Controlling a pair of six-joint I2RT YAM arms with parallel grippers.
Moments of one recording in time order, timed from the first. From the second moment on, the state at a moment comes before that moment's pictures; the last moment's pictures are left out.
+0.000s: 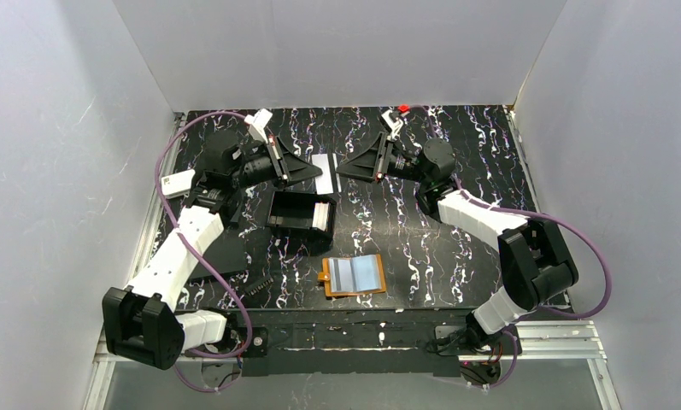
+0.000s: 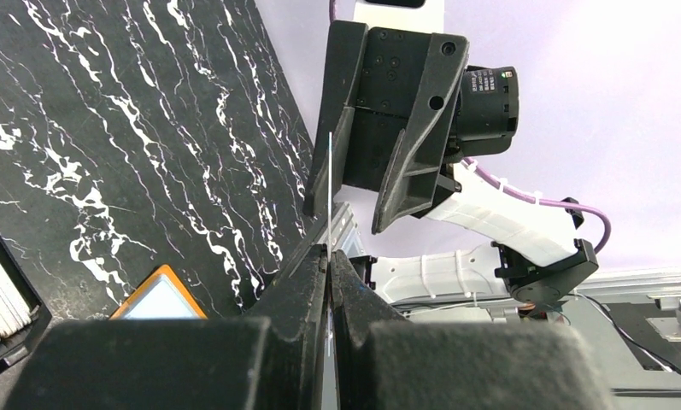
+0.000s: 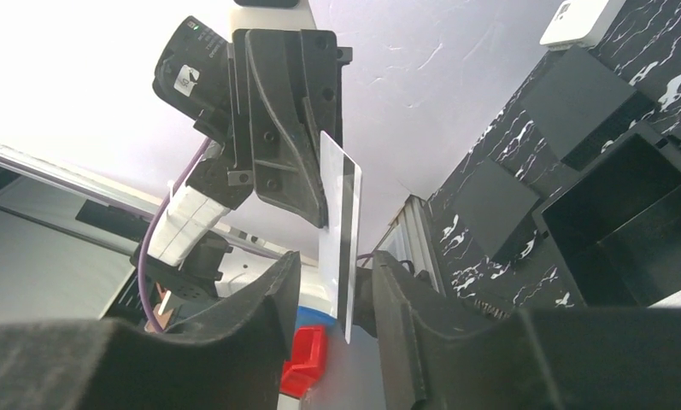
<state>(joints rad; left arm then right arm) -0.27 1.22 1.03 -0.01 0.83 -0.93 0.51 1.57 0.96 0.87 -0.88 1.29</state>
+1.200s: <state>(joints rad) -0.68 1.46 0.84 -0.34 0.52 -0.73 0.48 1.52 0.86 -0.42 -0.84 0.39</state>
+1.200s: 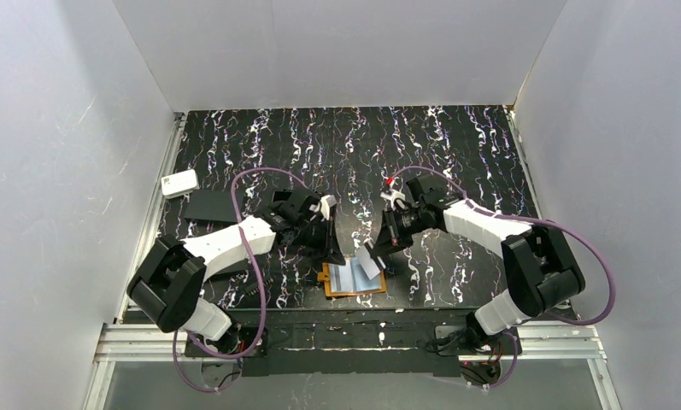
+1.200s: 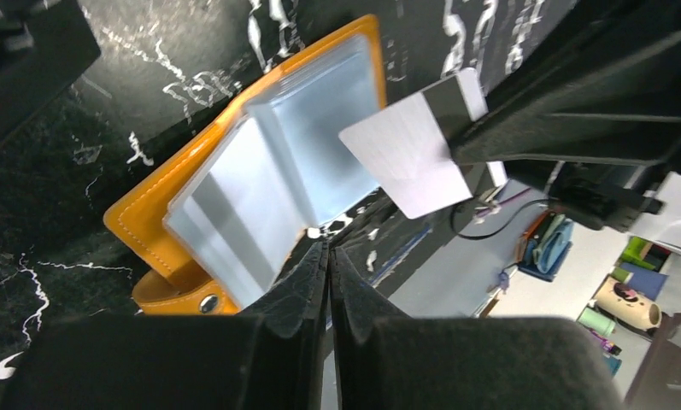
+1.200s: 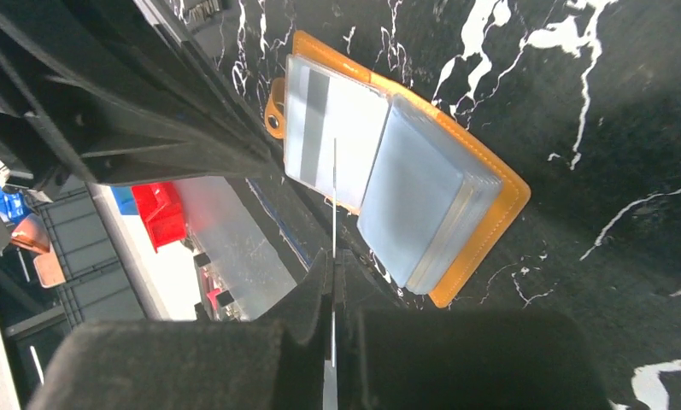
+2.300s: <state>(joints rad) -0.71 1.57 0.77 -0.40 0.37 -0.64 0.58 1.63 0.77 -0.26 -0.80 0.50</state>
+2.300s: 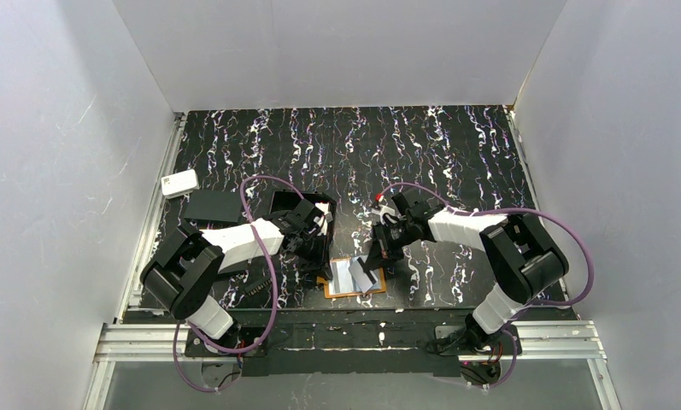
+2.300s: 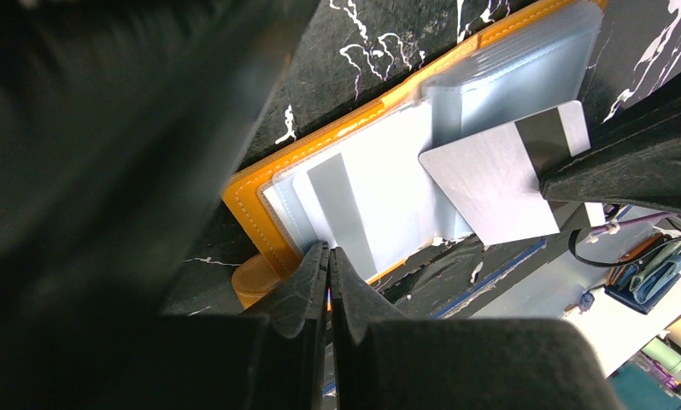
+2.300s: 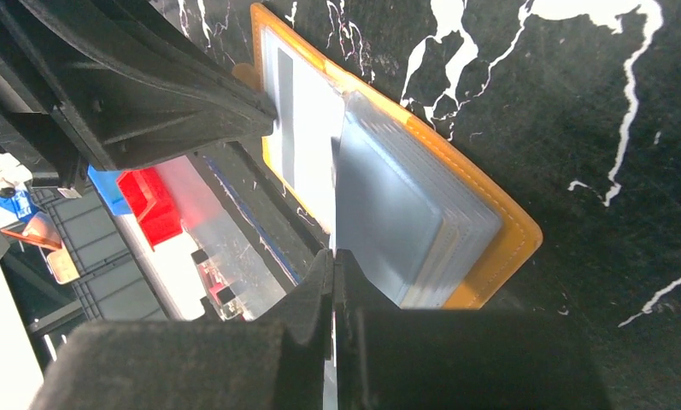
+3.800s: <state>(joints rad) -0.71 1.56 0.74 -0.35 0.39 -0.66 0.67 1.59 0.36 0.66 -0.60 0.94</state>
